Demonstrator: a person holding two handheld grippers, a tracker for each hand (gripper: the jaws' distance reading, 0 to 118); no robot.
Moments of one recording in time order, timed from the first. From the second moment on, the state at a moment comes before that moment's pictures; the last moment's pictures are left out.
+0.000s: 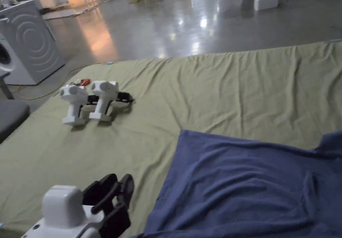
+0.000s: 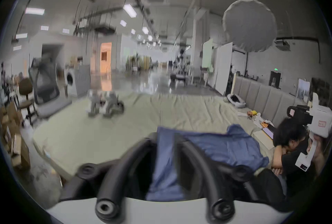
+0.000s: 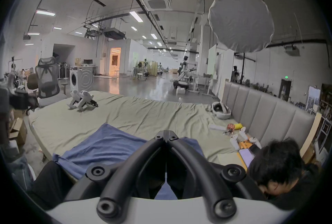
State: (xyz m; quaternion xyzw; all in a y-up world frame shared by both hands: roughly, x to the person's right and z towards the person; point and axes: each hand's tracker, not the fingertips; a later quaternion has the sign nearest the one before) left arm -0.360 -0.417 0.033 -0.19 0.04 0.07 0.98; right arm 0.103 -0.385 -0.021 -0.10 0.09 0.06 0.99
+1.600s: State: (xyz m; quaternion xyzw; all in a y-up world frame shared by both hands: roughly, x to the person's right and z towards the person) left arm -0.369 -0.581 -0.052 -0.52 0.02 0.05 0.86; right arm 0.219 -0.583 -0.115 -0.46 0.07 -0.05 0.88
